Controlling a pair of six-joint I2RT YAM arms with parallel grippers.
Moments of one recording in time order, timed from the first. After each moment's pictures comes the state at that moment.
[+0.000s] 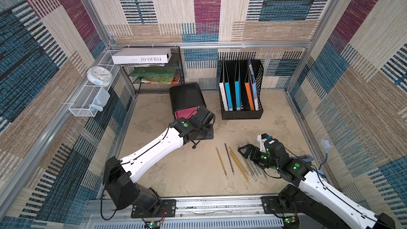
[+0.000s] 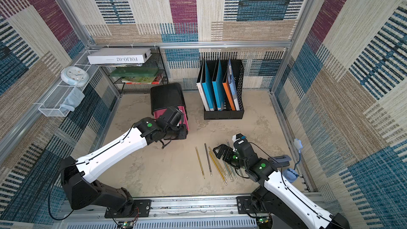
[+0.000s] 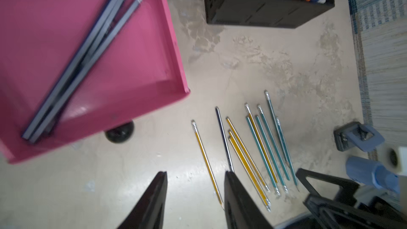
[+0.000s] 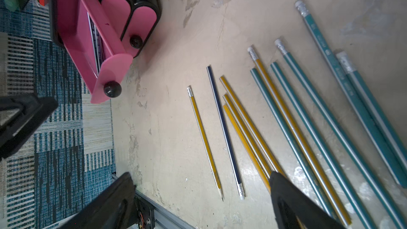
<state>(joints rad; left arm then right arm) -0.82 1.50 1.36 -0.86 -0.11 -0.80 0.63 0.74 0.48 -0.45 -0.15 1.01</state>
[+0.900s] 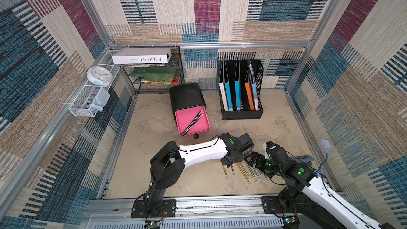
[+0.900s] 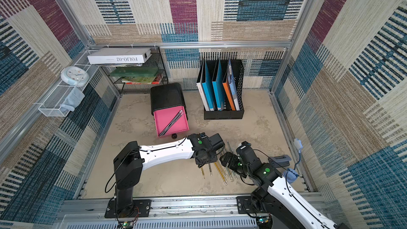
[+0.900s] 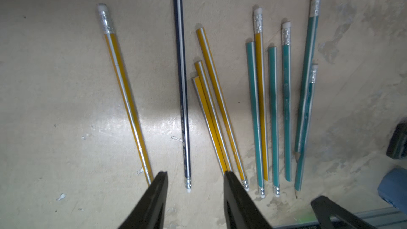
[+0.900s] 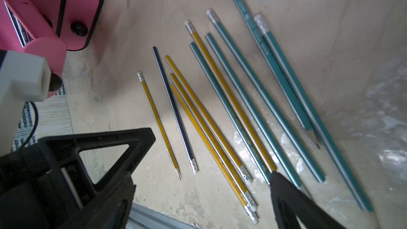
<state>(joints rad) -1.11 1.97 1.55 -0.88 -0.09 -1.25 0.61 0.61 0.44 -0.69 -0.11 1.01</state>
